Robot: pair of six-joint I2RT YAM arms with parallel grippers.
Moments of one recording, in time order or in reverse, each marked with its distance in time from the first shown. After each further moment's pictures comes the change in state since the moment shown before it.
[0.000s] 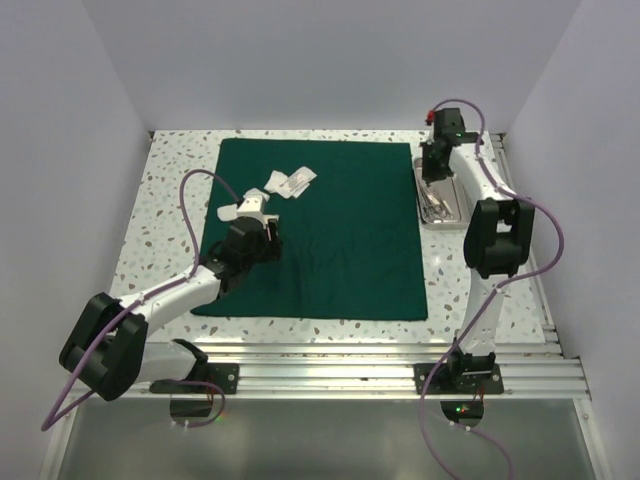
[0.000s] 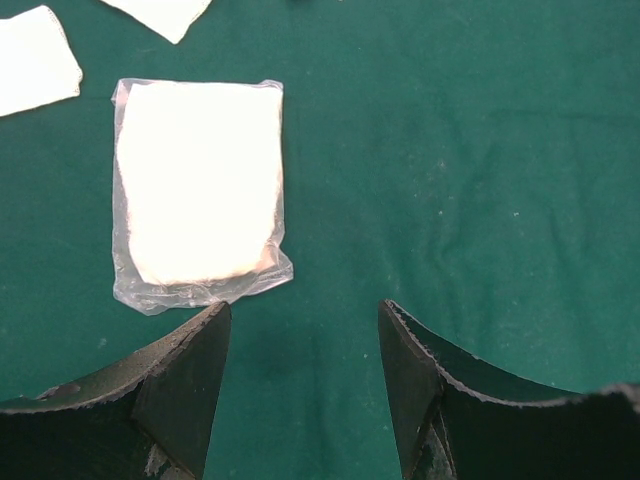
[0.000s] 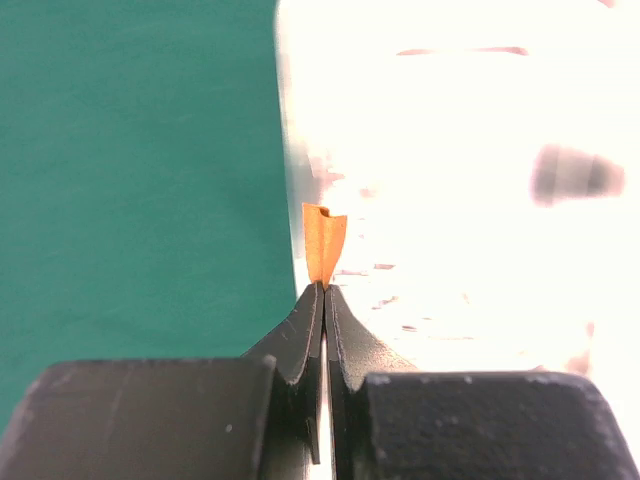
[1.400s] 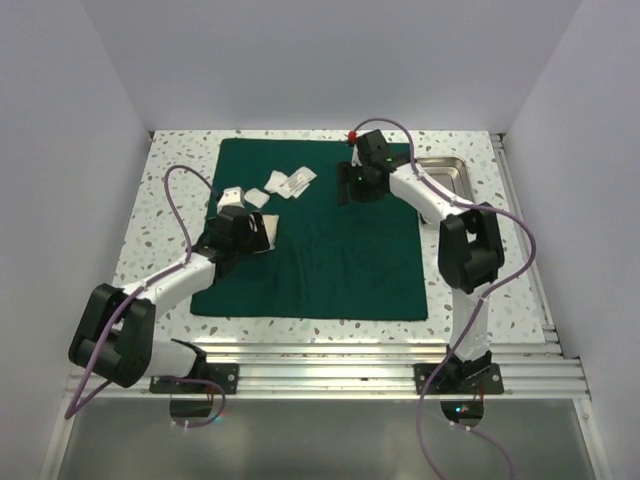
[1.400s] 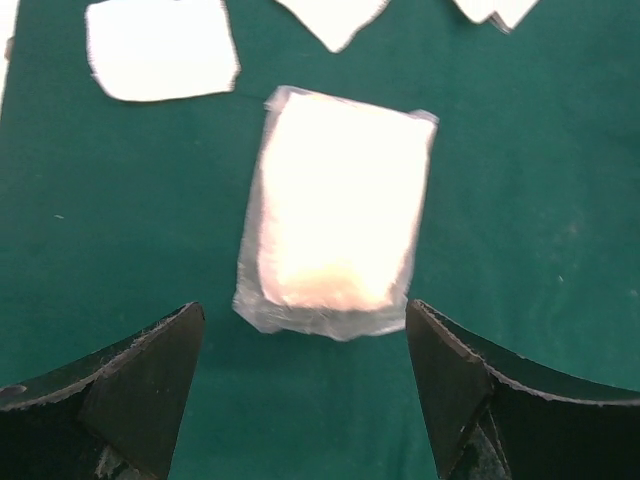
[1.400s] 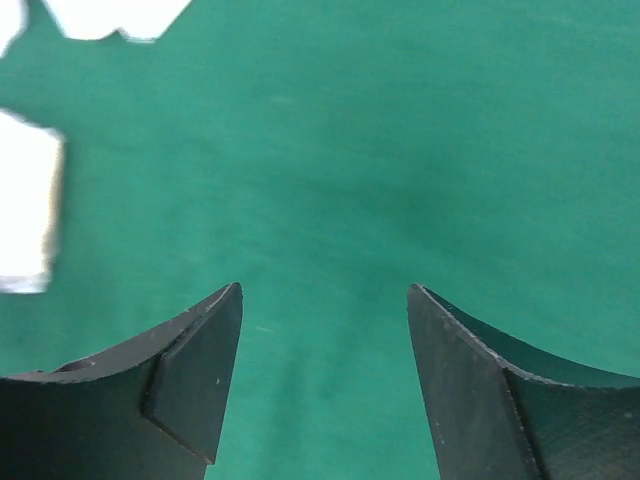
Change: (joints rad) left arm 0.148 0.063 0.050 -0.083 -0.021 -0.028; right arm 0.322 -0.075 -0.147 0.107 -0.106 0.183
